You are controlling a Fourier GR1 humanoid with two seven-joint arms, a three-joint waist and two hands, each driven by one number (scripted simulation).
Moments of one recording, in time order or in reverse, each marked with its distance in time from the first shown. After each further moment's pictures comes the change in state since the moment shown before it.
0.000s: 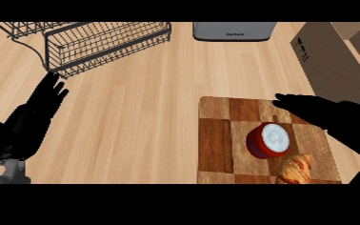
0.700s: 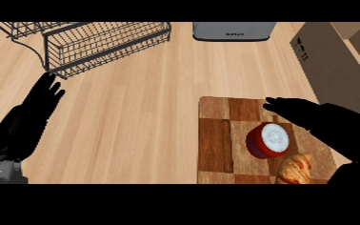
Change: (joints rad) left arm 0.010 -0.054 0.074 -0.023 -0.059 -0.062 0.042; right arm 0.031 0.180 -0.029 0.043 0.206 0.116 -0.071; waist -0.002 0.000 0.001
